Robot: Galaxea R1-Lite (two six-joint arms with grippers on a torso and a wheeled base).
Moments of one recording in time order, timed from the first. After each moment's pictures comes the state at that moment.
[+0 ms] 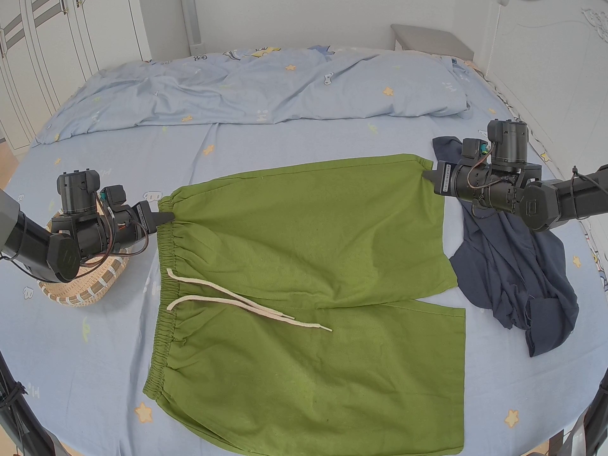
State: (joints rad) left arm 0.05 1.96 -1.01 -0.63 -0.50 -0.37; right arm 0.22 2.04 -1.40 -0.34 0.20 0.16
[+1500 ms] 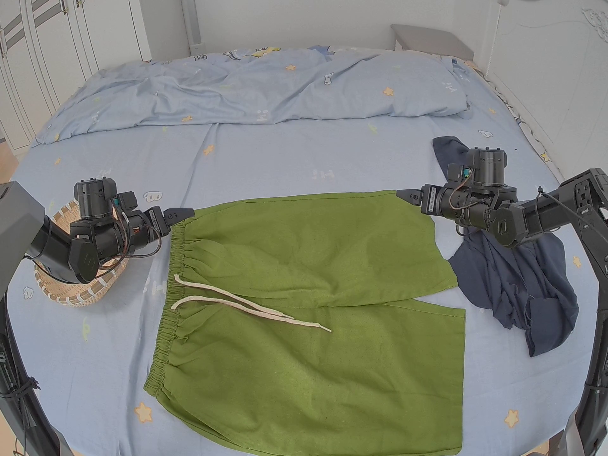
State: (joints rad) left arm 0.04 2.10 -1.09 -0.69 -0.42 -0.37; right arm 0.20 2.24 -1.47 -0.43 0.20 0.18
